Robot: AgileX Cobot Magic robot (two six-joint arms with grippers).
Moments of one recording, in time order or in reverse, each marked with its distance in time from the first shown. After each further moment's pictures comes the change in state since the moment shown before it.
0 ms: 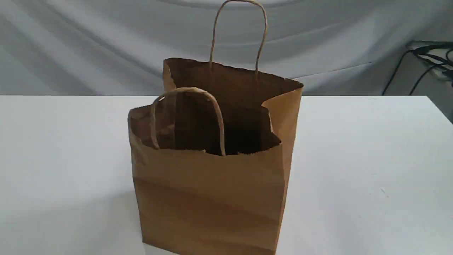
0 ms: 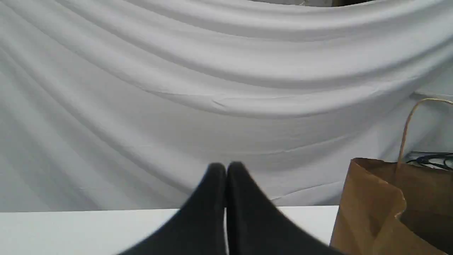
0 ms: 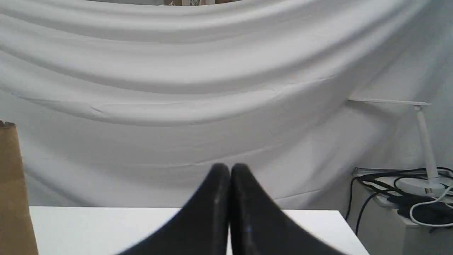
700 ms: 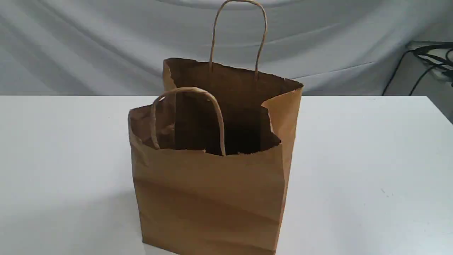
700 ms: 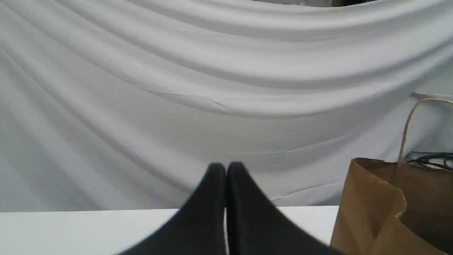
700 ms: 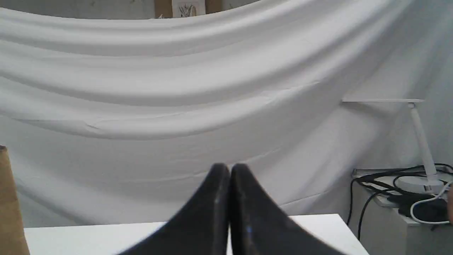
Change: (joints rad) left arm 0.000 0.000 0.000 0.000 0.000 0.000; right arm 0.000 0.000 0.002 -0.267 -0.032 0.279
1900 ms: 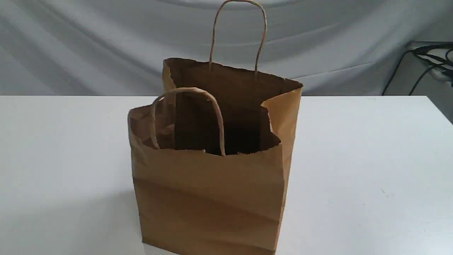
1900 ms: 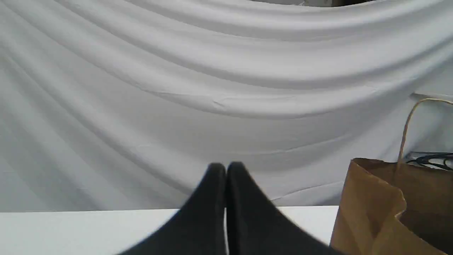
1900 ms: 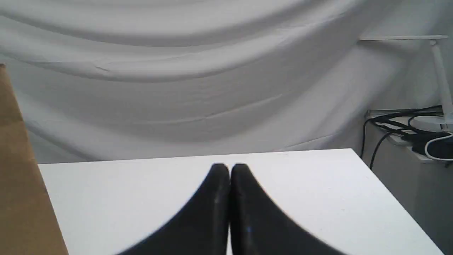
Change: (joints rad) left arm 0.000 0.000 0.000 0.000 0.000 0.000; right arm 0.000 0.000 0.074 -0.491 0.084 0.558
